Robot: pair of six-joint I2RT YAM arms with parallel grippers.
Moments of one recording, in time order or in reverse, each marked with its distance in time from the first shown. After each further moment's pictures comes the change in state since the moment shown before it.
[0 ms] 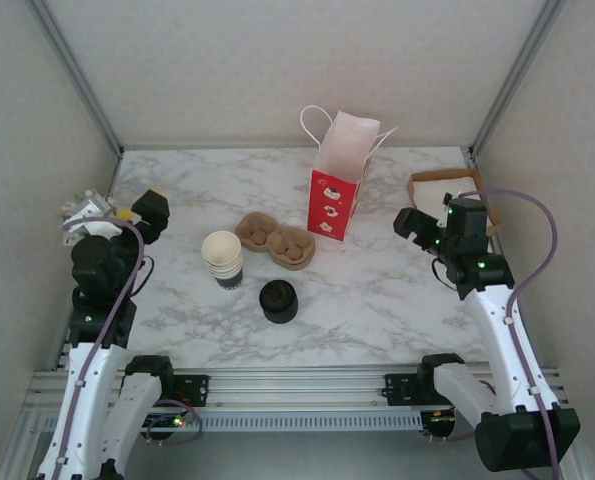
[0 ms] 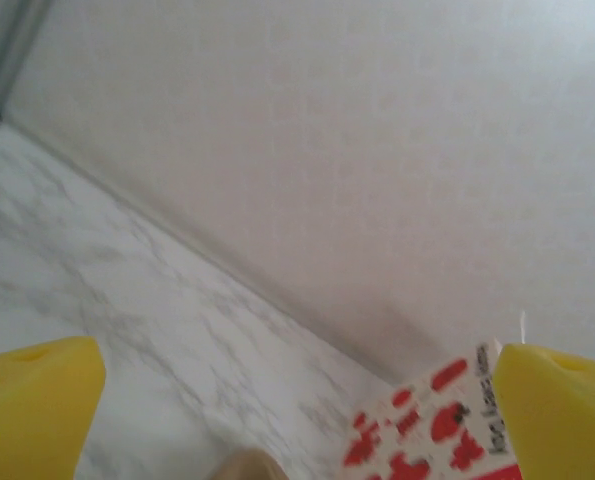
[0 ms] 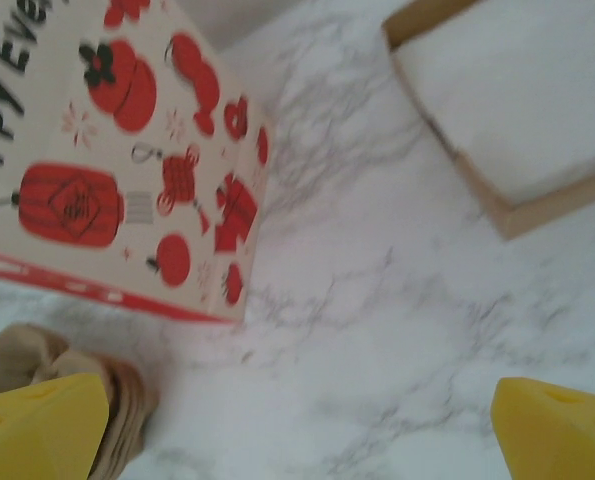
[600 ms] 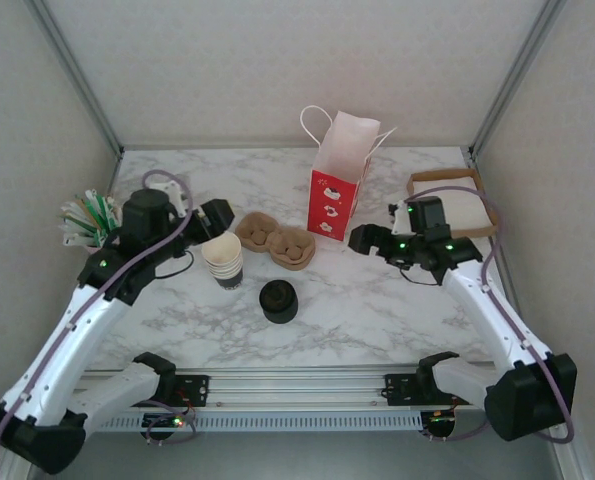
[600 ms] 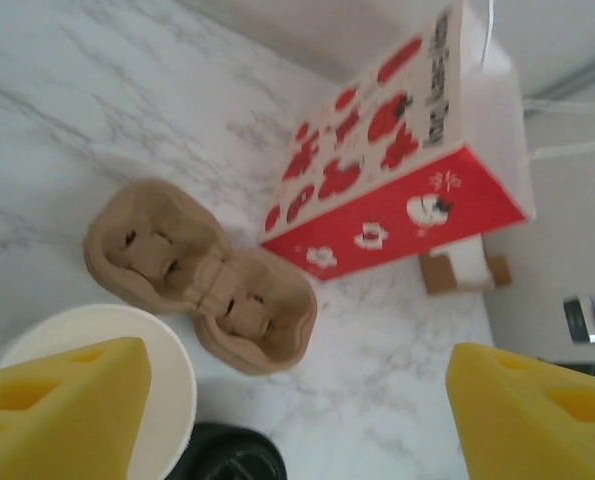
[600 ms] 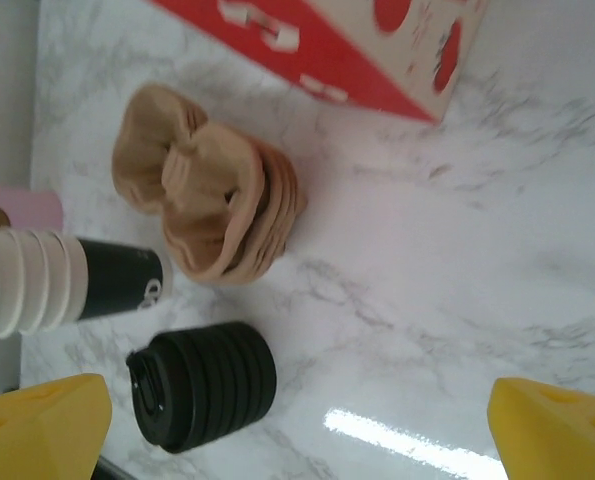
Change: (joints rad) left arm -0.433 0.360 0.394 -0.473 0.066 0.063; right arm 0.222 0.187 -0.006 -0.006 -0.312 0.017
